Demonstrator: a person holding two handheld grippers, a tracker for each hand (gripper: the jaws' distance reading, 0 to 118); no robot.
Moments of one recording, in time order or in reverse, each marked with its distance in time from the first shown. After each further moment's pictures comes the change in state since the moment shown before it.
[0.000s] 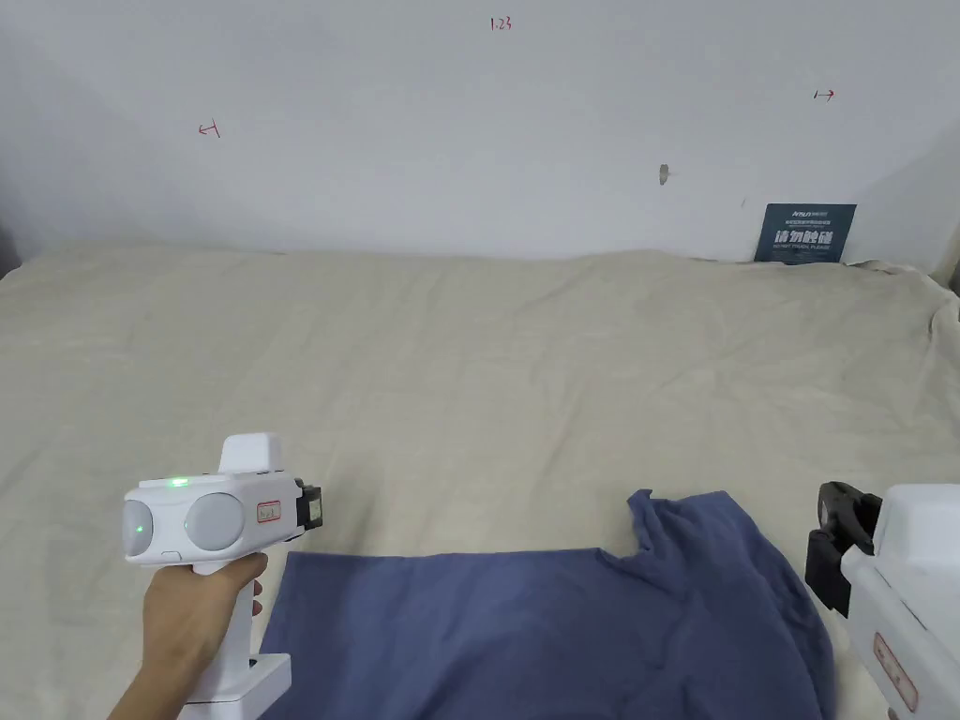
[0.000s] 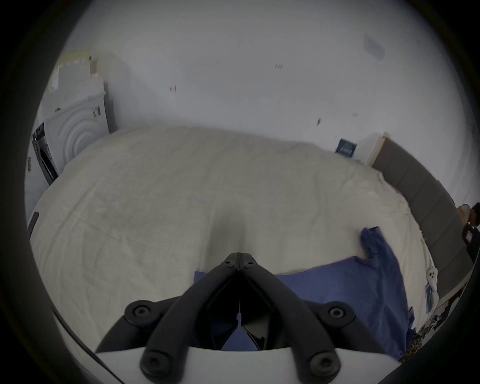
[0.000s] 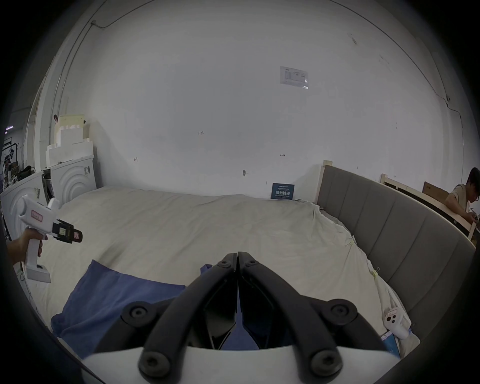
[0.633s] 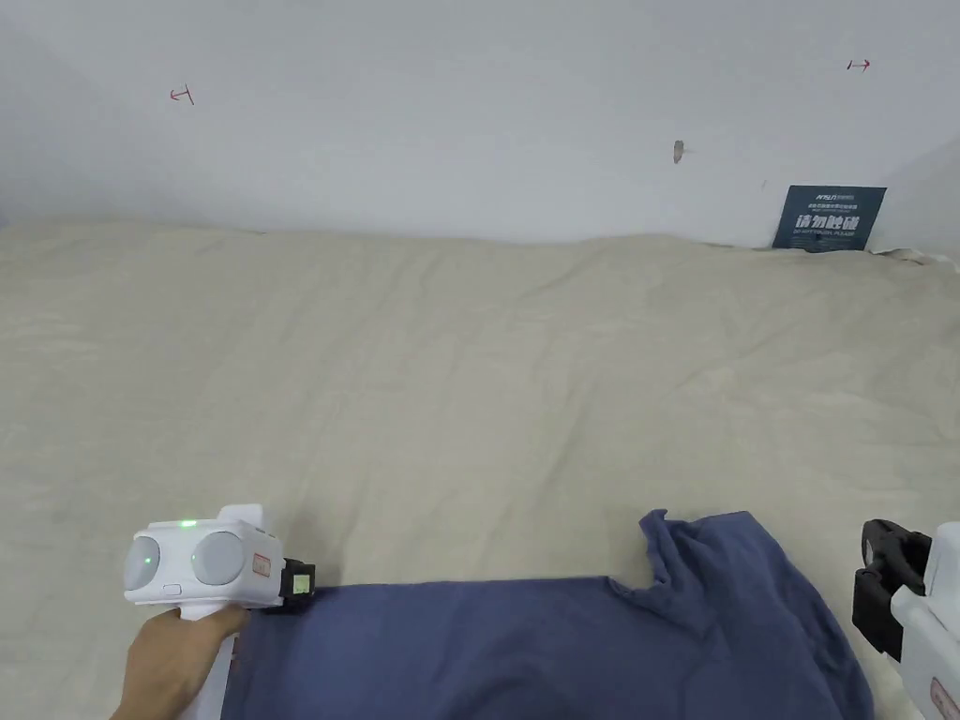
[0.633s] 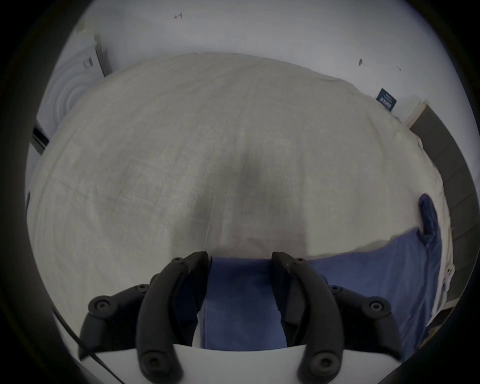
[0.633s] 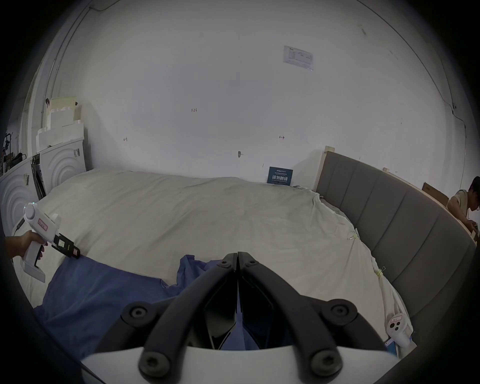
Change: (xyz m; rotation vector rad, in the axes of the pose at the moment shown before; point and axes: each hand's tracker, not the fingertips) left arm -0.017 -0.033 -0.111 -0.272 0.099 -0.029; right arm 0.000 0.011 -0.115 -0.096 -0.028 0.037
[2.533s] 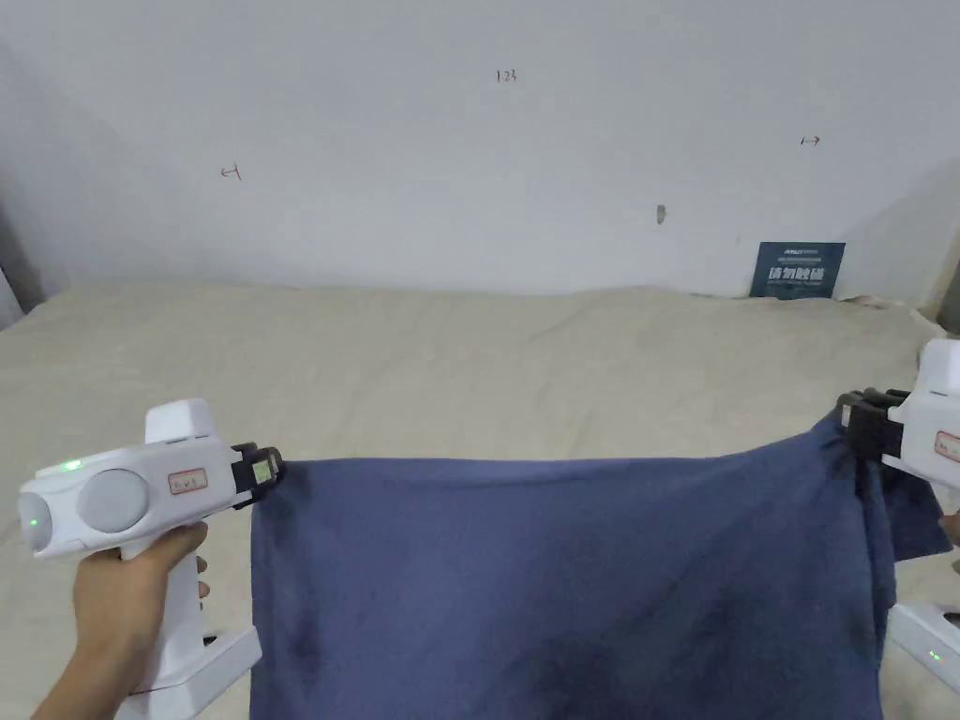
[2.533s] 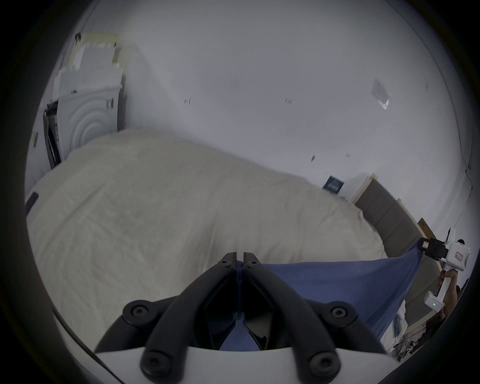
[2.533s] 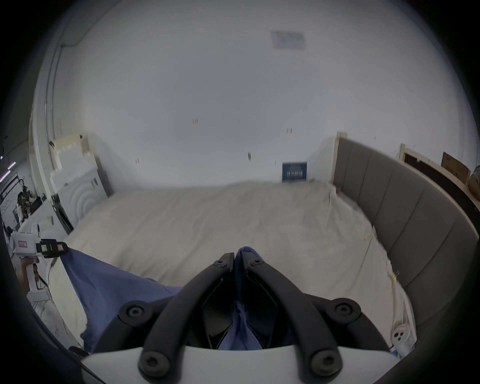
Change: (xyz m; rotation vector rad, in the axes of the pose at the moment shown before) left arm -0.033 -0.004 0.254 0.505 -0.236 0.158; right arm 0.071 0.095 0.011 0.003 0.165 -0.168
